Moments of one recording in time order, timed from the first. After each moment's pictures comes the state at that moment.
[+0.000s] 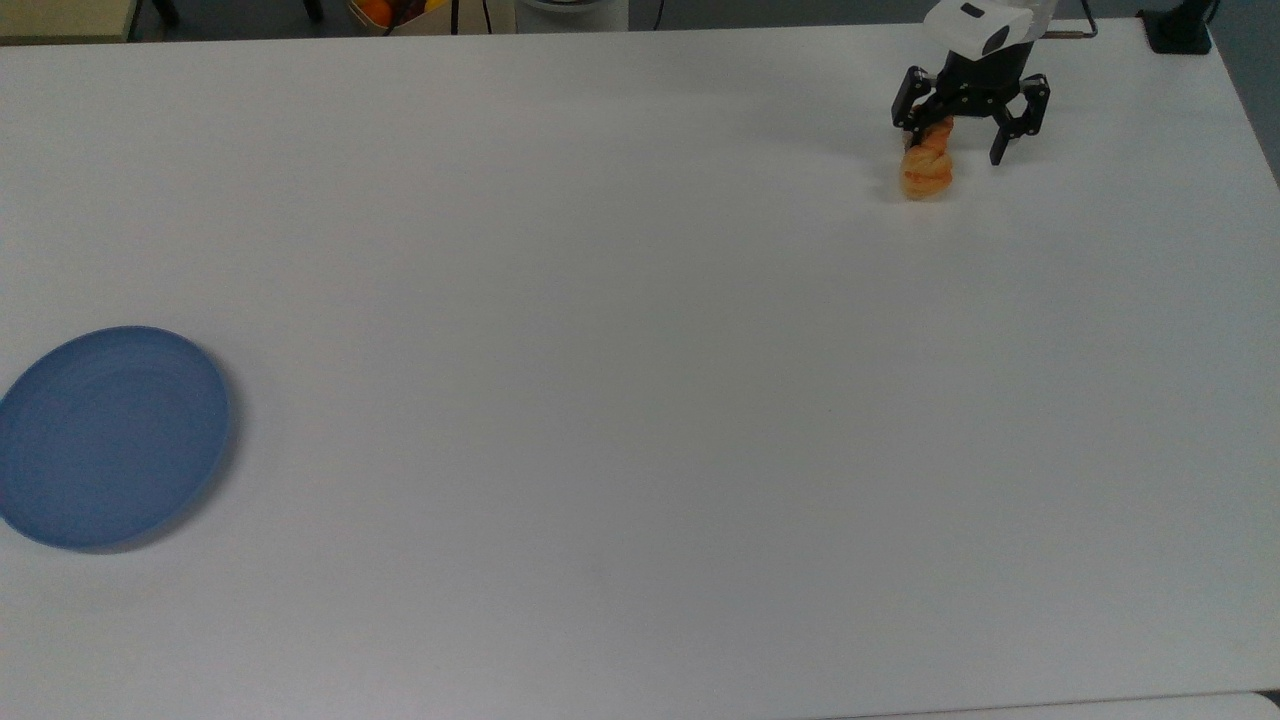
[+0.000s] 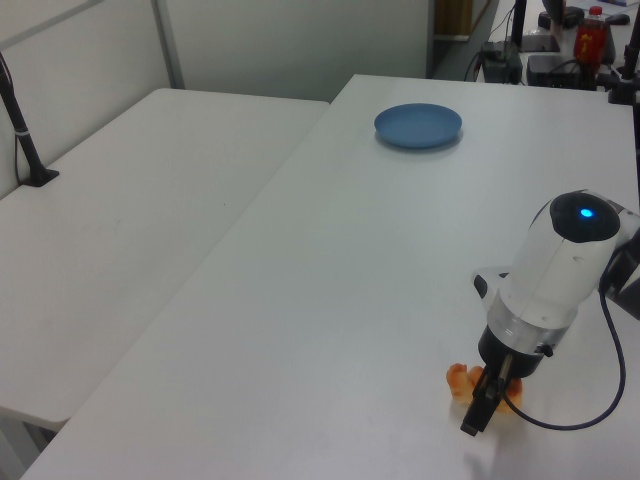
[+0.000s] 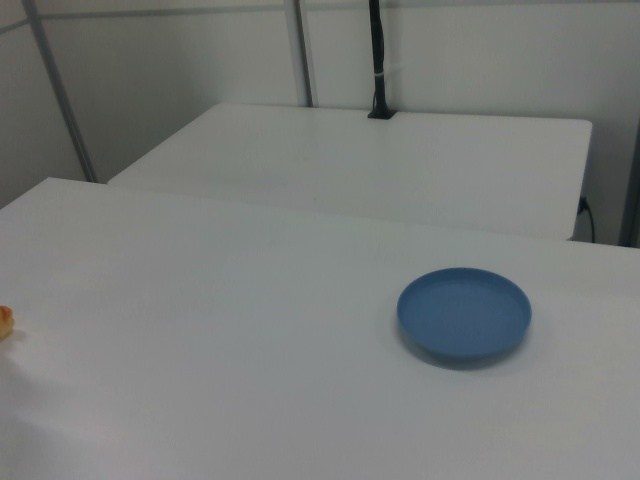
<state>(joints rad) 0.31 0.39 0.61 -1.99 -0.60 2.41 1.33</state>
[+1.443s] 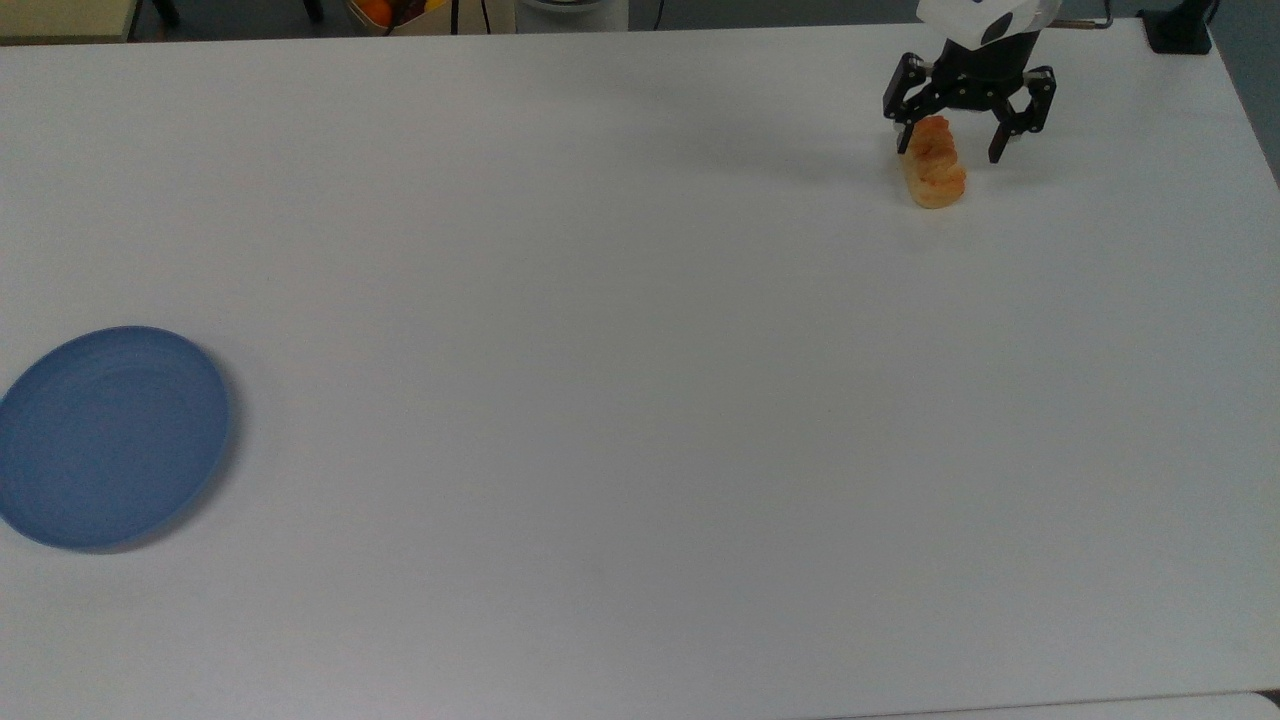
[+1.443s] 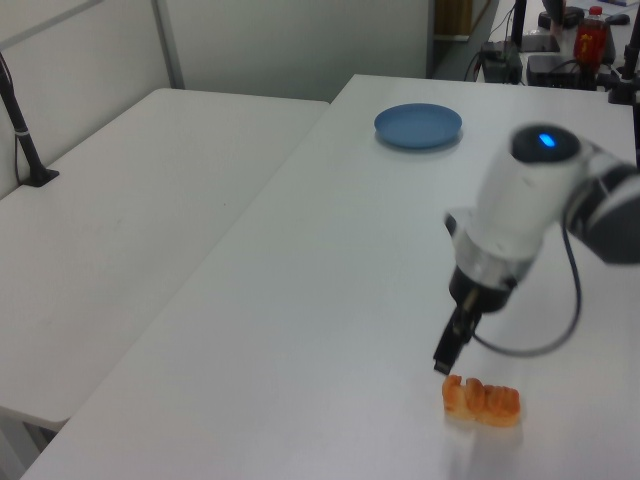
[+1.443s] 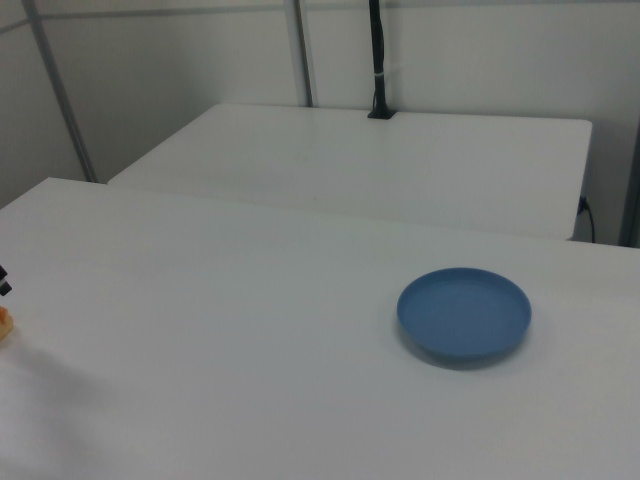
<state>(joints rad) 0.26 0.31 0.59 -1.87 -0.41 2.24 1.11</state>
